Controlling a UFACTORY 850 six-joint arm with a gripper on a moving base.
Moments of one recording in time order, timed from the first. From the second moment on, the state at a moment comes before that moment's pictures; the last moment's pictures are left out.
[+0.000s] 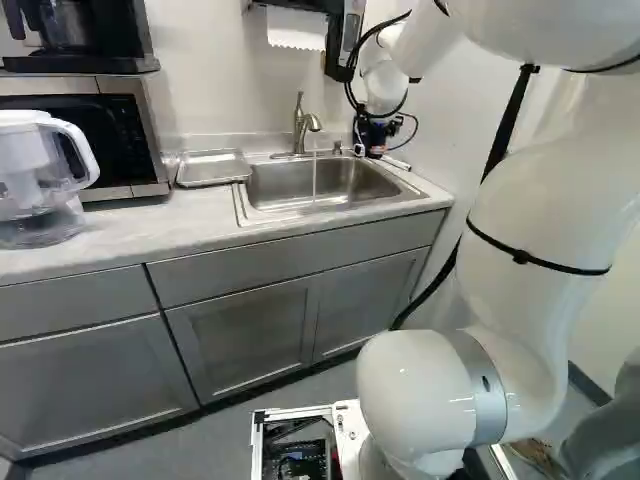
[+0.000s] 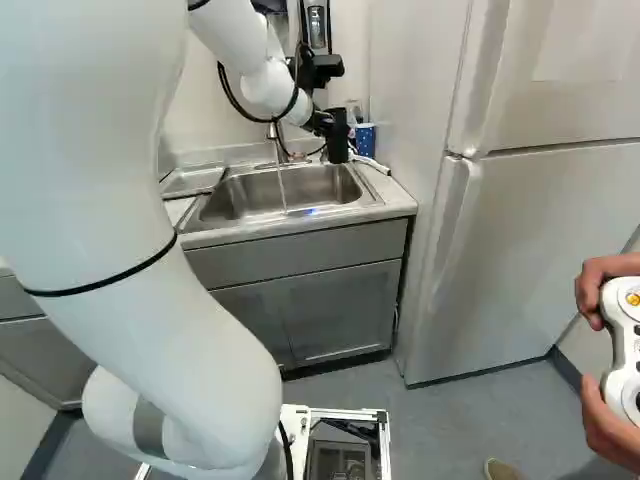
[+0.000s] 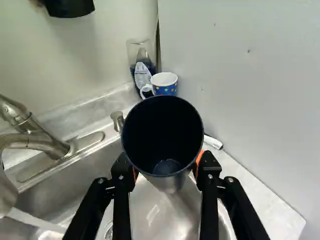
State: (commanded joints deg) arm -2.8 -4.8 -61.7 72.7 17.0 -61.7
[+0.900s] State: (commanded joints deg) arm -2.2 -7.8 -59.1 72.7 17.0 -61.7
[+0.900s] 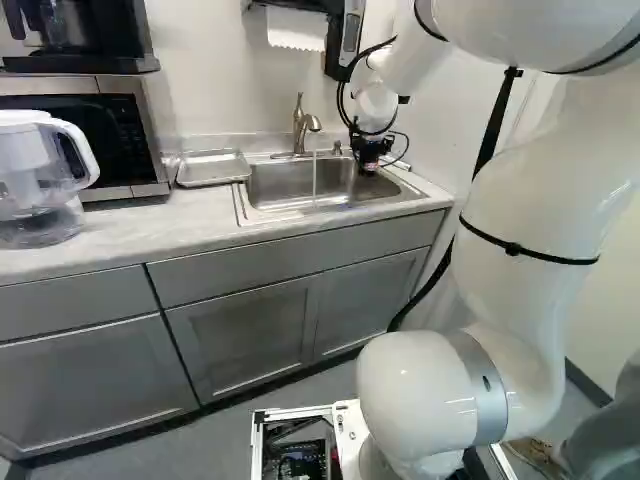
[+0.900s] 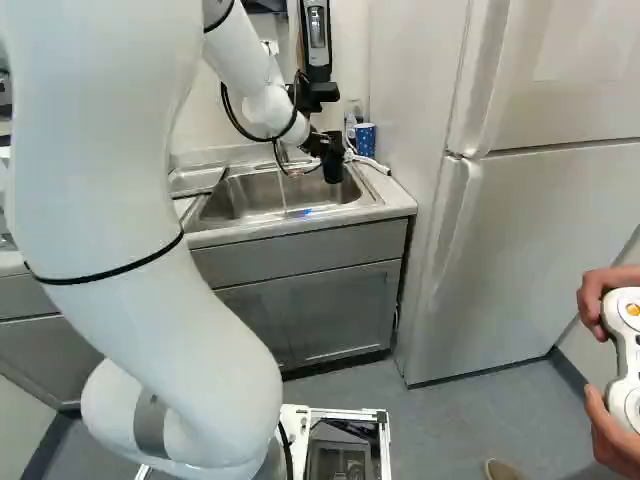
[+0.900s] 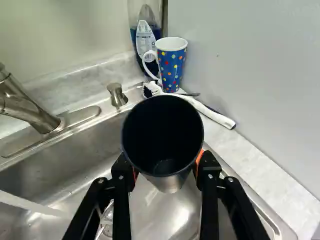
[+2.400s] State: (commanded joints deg) arm 2.7 -3.1 -52.9 56.4 8.4 -61.7
